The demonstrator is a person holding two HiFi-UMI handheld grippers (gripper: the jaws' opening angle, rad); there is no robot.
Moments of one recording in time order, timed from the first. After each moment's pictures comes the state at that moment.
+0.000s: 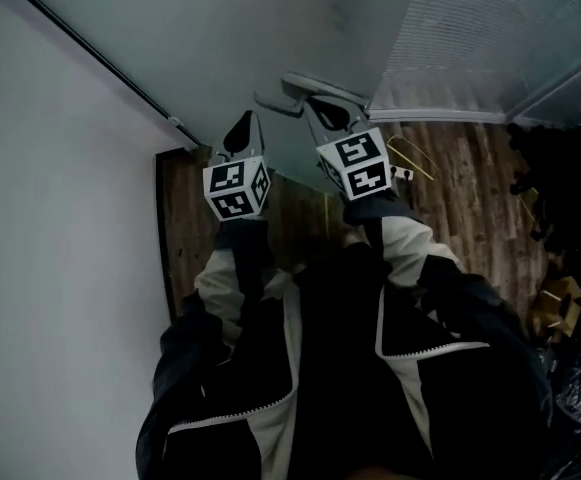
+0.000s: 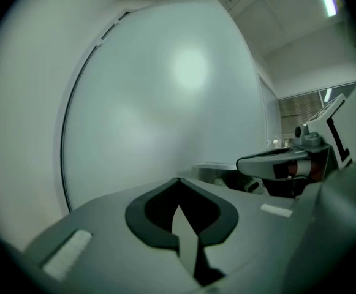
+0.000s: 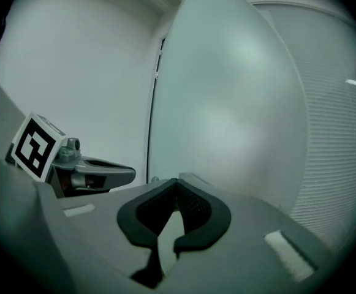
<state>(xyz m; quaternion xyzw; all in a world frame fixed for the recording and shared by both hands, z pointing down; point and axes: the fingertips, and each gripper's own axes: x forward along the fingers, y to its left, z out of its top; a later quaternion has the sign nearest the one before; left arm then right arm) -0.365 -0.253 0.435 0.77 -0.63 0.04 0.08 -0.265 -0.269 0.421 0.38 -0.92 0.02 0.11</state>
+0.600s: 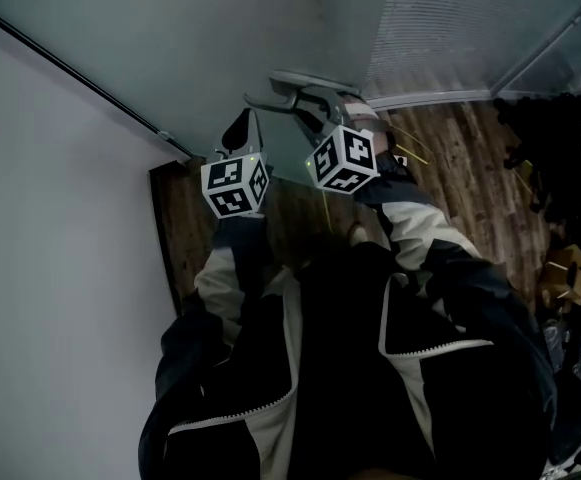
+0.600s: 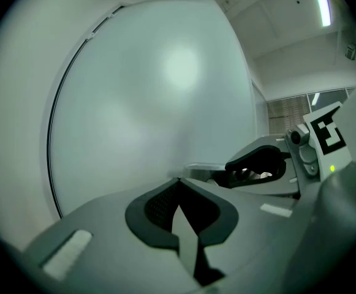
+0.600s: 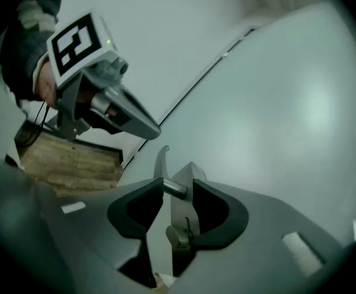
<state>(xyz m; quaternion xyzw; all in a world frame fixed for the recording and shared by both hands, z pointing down) -0.338 -0.263 0.430 0.80 -0.59 0.05 0.08 -0.259 -0.268 0.444 0.32 -0.84 -0.27 0.35</state>
